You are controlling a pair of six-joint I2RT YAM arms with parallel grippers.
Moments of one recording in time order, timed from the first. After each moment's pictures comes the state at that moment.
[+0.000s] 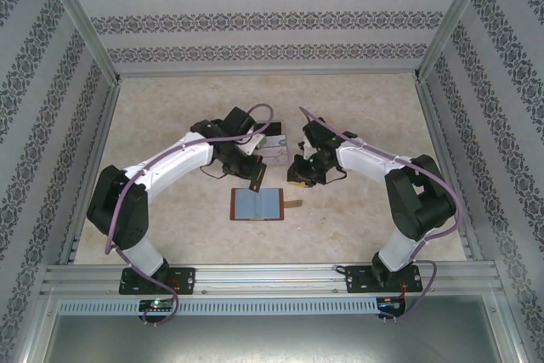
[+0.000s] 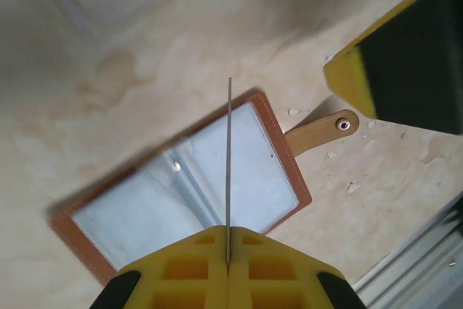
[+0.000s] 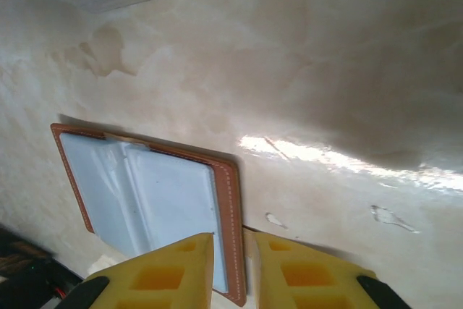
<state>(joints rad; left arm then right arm) -0.57 1.67 1.35 -0.90 0.31 -0.19 0.47 1.70 1.05 -0.63 -0.49 0.65</state>
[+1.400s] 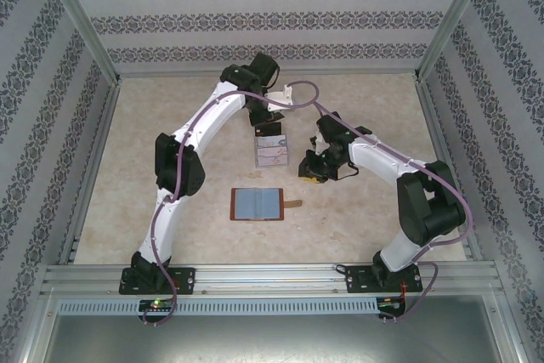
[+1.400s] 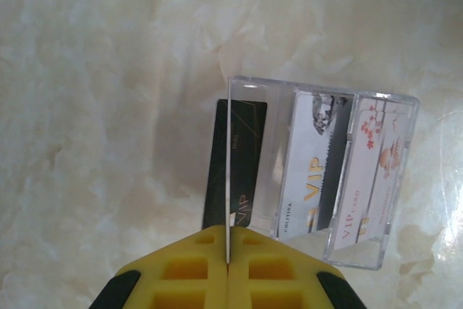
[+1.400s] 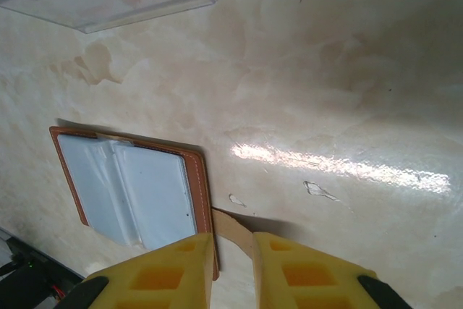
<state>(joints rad) -0.50 2.33 2.39 -1.24 0.09 0.83 0.39 1.64 1.06 -0.72 -0.48 0.57</state>
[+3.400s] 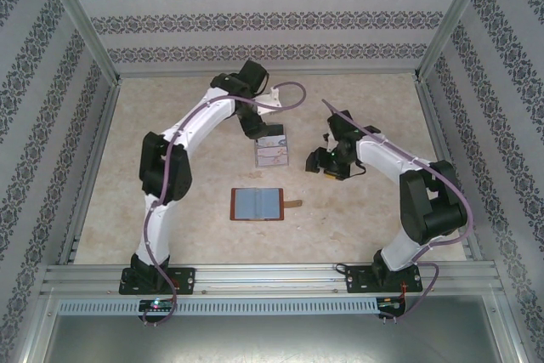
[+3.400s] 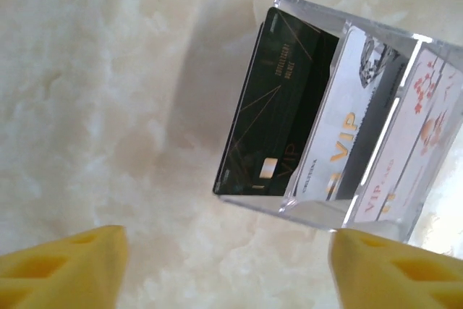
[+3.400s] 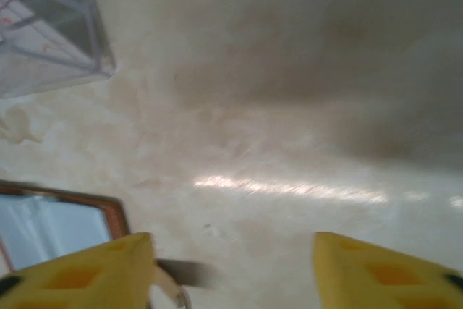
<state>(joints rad) -0.46 2.14 2.02 -1.02 0.03 0.69 0.29 1.64 1.05 -0.71 -0.32 0.50</state>
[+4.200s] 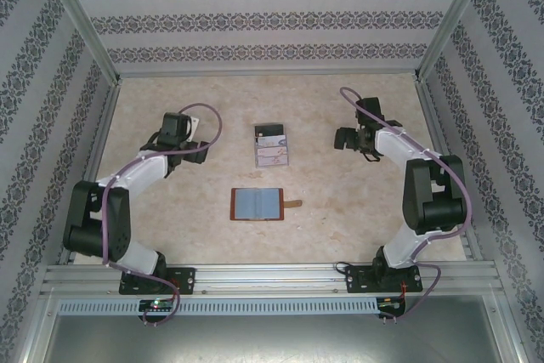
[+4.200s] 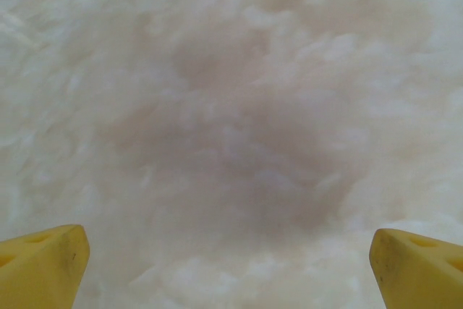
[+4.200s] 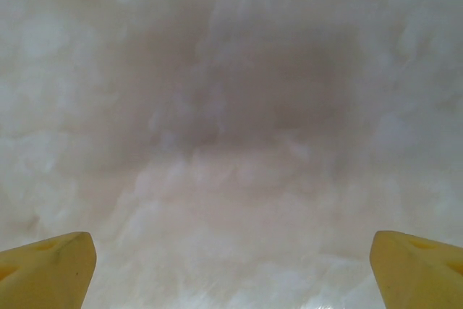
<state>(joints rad) -0.13 1.48 0.83 -0.17 -0.20 0.14 0.09 1.67 1.05 -0.43 0.08 0.25</state>
